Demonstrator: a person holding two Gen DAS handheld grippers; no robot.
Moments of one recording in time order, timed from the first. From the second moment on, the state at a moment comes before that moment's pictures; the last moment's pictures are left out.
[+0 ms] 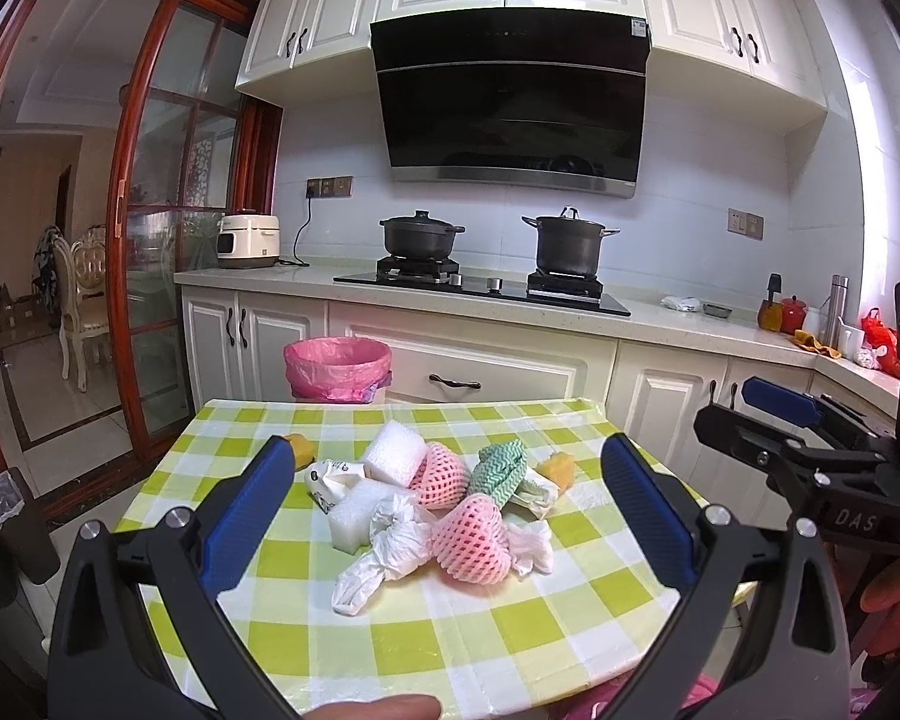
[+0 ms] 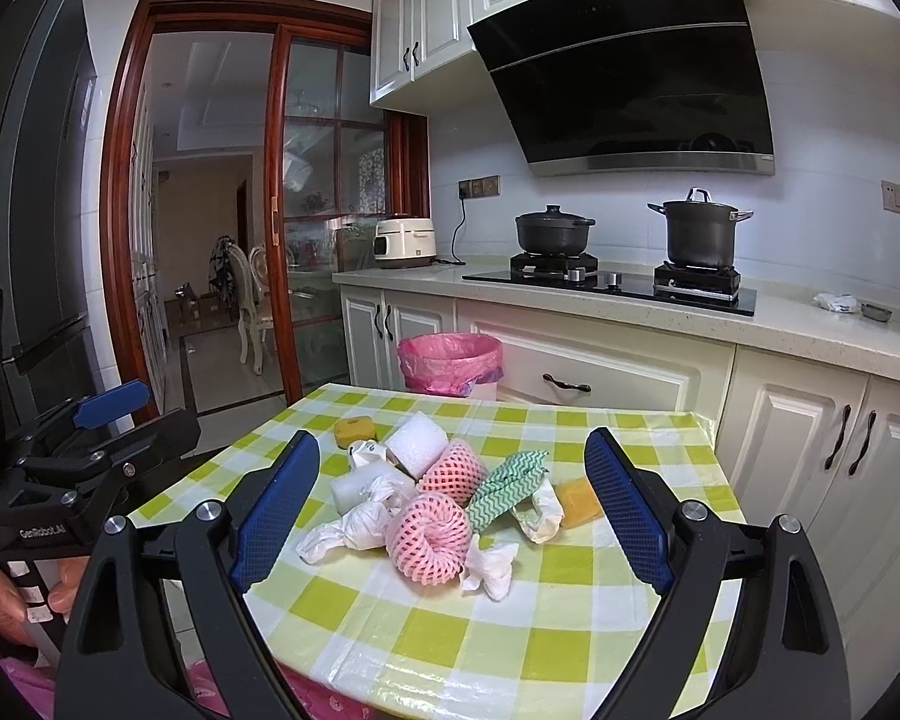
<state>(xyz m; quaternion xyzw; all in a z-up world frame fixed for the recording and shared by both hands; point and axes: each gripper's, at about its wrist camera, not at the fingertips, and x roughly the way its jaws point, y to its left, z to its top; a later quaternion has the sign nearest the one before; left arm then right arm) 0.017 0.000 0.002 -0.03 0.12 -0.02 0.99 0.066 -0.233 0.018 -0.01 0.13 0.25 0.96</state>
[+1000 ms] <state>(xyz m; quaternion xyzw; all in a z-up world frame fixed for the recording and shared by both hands) 0.021 0.007 0.002 -0.05 0.12 -0.01 0.99 0.077 -0.226 0.014 0.00 0.14 0.25 0.96</state>
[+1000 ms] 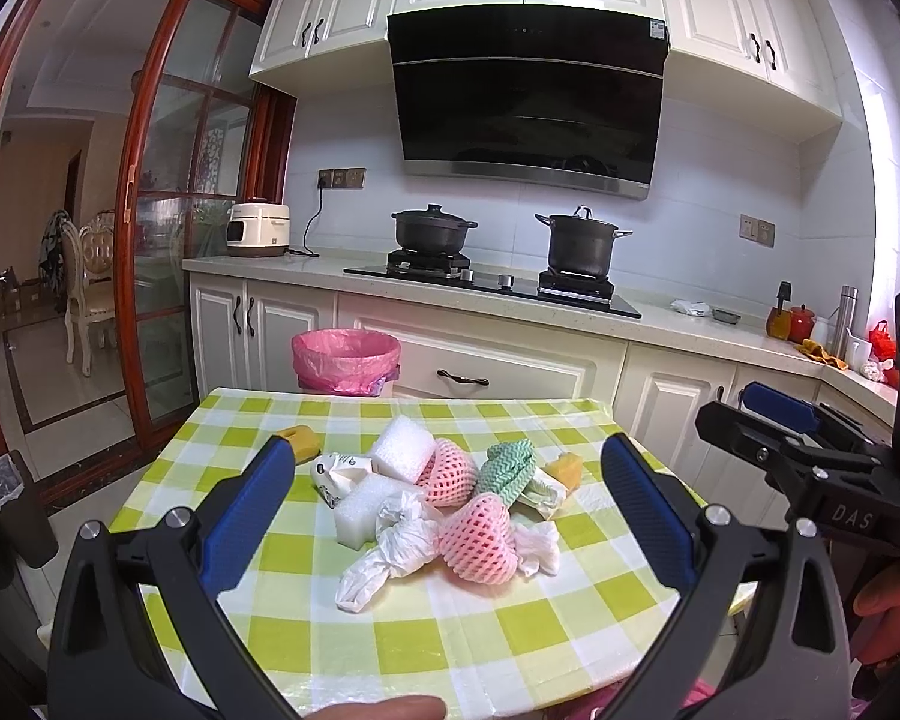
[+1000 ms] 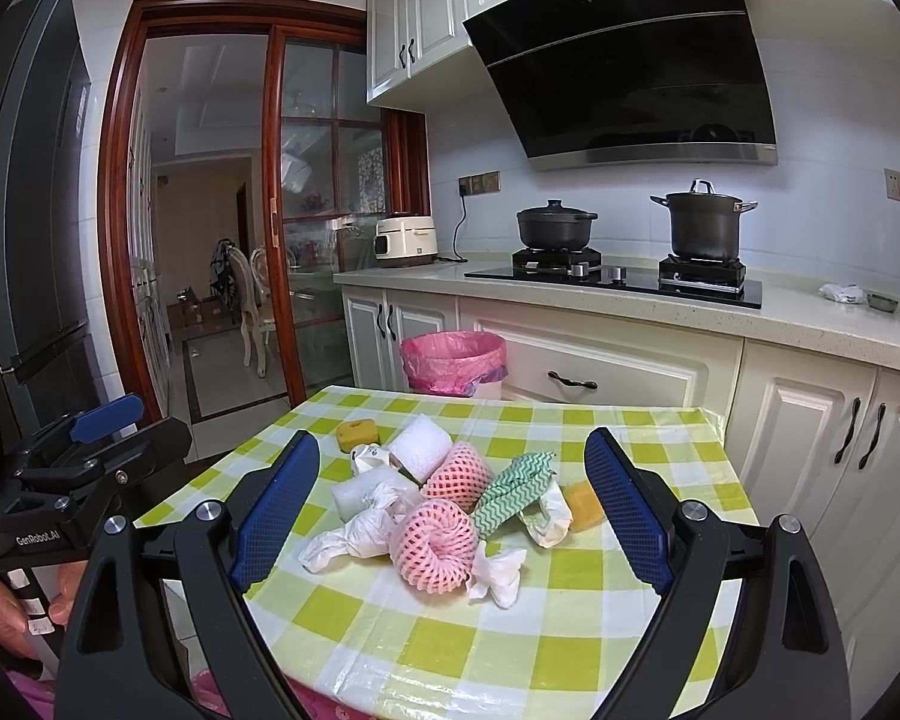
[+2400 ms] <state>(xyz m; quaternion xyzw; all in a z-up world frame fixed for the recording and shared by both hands) 0.022 0.010 0.001 -0.05 0.13 -0.01 0.99 0.079 -0.218 0.013 0.00 0.14 0.26 0.96</state>
